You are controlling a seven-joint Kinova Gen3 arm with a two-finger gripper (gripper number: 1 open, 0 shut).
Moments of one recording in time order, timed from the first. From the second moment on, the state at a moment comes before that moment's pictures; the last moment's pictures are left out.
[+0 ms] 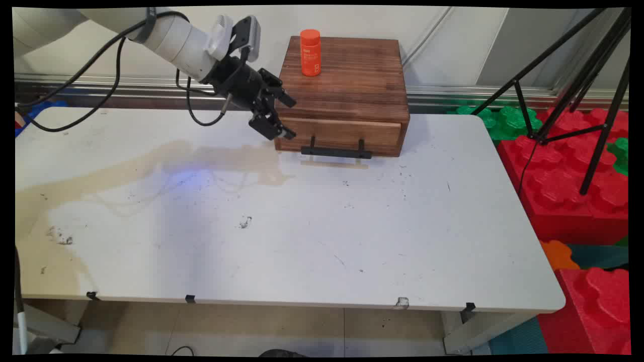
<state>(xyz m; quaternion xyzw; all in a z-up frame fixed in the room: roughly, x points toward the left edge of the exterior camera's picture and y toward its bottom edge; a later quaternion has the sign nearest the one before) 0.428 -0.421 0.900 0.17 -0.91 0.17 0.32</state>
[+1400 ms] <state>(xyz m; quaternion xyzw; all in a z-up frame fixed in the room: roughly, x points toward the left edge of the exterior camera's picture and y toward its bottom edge) 0.371 -0.449 0.819 0.17 -0.93 0.15 0.29</state>
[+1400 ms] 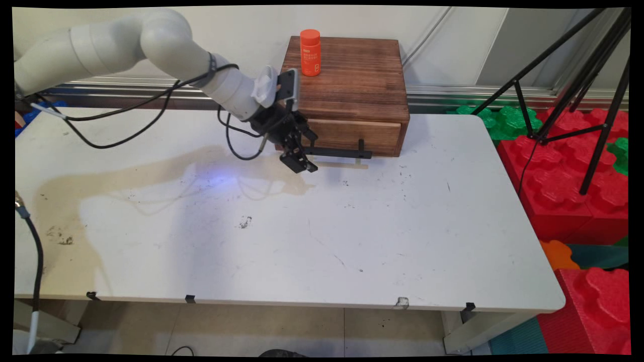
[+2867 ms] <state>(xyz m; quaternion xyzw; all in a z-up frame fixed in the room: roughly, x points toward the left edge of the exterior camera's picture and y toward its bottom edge) 0.324 -0.463 0.788 0.10 -0.95 0.16 0.26</state>
